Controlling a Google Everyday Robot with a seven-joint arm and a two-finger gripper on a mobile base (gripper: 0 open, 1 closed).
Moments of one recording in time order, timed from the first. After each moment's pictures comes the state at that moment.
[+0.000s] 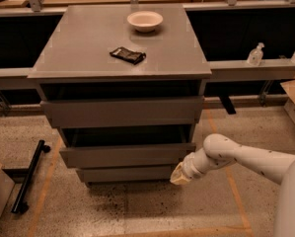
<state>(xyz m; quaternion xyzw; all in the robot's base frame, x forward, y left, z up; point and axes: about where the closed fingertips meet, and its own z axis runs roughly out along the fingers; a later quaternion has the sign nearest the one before) 0.551 -0.123 0.419 -0.63 0.72 0.19 0.21</state>
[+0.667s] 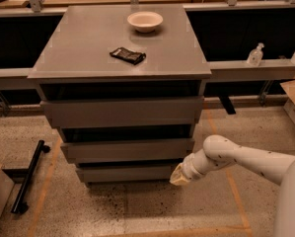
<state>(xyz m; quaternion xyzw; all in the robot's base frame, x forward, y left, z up) 0.549 -0.122 0.416 -0.63 0.72 0.20 0.21</state>
